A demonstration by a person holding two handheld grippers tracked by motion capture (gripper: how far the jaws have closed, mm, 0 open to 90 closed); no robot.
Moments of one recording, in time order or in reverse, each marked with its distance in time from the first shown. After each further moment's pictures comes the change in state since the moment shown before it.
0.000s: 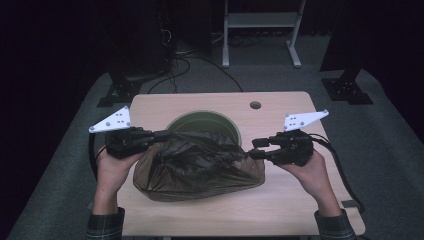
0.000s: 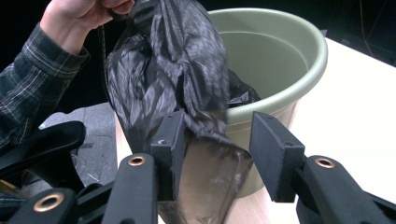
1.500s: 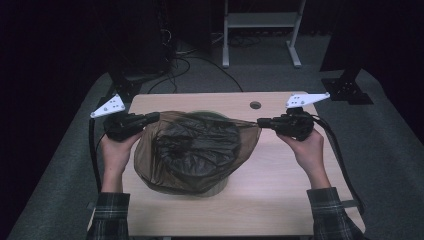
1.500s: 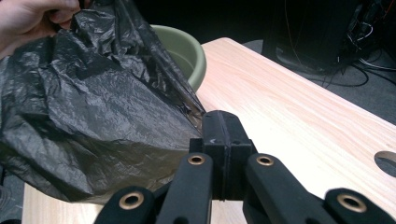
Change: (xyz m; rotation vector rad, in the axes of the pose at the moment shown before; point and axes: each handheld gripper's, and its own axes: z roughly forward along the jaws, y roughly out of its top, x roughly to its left) left arm 0.067 -0.028 0.015 -0.071 0.151 -0.108; right arm -0.061 0.011 0.000 -0.041 -0.207 0.011
